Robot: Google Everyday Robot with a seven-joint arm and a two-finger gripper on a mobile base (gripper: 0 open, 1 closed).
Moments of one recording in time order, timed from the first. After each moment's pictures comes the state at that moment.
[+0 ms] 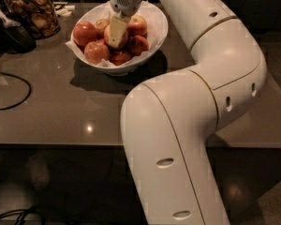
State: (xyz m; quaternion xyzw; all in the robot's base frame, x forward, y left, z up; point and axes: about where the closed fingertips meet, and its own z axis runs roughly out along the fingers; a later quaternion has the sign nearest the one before) arm 0.720 0.057 0.929 -0.61 0.77 0.07 0.16
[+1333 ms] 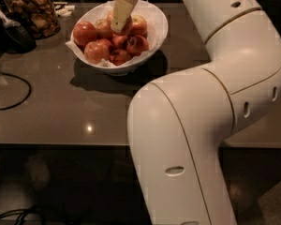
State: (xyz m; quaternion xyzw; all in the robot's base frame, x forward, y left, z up) arm 0.719 0.034 0.985 -0.58 0.78 0.05 0.22
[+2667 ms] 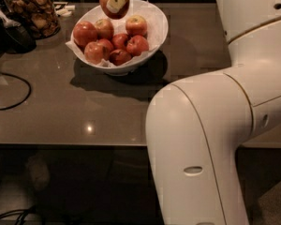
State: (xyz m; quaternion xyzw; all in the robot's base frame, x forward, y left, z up) arm 0.684 0.035 1.050 -0.59 0.74 0.15 0.29
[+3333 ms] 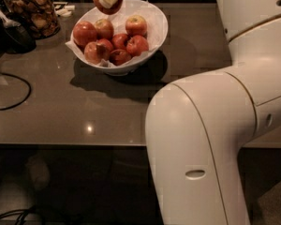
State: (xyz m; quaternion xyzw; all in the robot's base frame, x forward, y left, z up) arm 0.681 0.052 1.064 -0.59 0.73 0.16 0.31
